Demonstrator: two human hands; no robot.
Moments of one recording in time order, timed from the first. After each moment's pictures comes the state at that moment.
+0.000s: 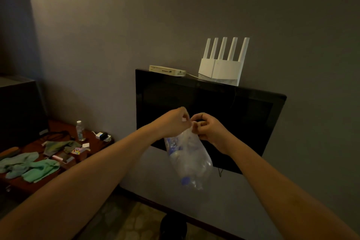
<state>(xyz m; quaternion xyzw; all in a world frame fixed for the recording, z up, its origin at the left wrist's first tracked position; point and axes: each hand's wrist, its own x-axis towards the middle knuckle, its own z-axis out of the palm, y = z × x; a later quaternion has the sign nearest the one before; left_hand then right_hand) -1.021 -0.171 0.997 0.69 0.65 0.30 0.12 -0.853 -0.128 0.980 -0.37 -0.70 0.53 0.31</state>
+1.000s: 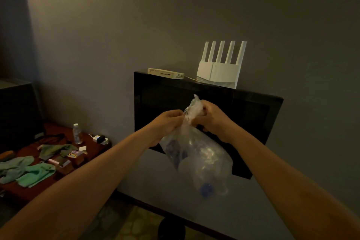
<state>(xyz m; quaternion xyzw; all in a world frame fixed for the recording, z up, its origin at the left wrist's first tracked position) -1.035 -0.181 0.992 0.57 0.53 0.47 0.41 -0.858 -0.139 1.028 -0.37 -0.78 0.39 0.32</state>
